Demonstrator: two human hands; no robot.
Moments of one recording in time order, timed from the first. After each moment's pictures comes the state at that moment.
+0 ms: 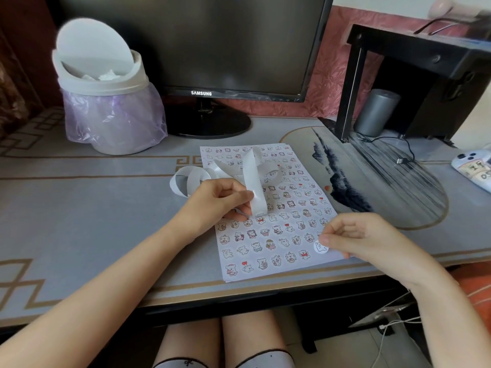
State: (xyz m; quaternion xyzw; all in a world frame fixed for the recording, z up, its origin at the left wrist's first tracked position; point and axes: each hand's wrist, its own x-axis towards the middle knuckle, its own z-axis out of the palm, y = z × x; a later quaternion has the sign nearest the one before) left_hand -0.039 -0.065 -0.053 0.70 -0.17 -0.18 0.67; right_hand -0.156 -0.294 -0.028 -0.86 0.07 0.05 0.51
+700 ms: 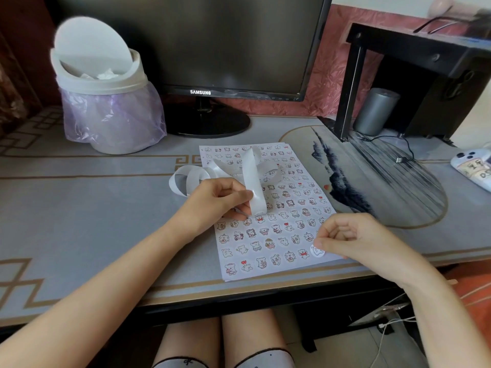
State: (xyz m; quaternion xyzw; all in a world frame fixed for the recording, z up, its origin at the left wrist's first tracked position) left_hand -0.039 -0.065 -0.053 0.71 -0.18 -0.19 0.66; right_hand -0.153 -0.291 -0.035 -0.88 0.06 0.04 0.47
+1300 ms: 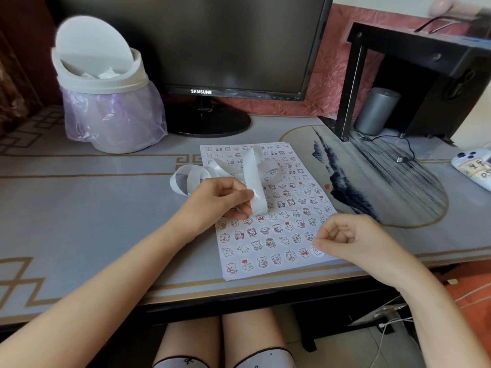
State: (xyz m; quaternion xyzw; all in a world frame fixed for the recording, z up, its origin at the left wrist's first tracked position) left_hand -0.038 -0.065 -0.054 0.70 -0.17 -0.18 0.66; right_hand -0.153 -0.291 -0.045 -0.89 0.06 0.00 0.45
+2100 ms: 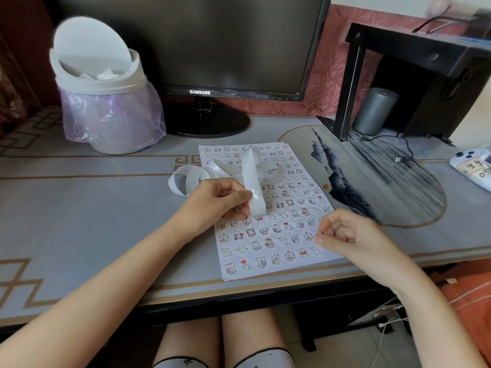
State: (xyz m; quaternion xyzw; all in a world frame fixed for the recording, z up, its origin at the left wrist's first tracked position) left_hand -0.039 -0.065 -0.054 0.71 -0.17 -0.18 0.66; right_hand -0.152 -0.303 -0.059 -0.88 0.06 -0.02 0.47
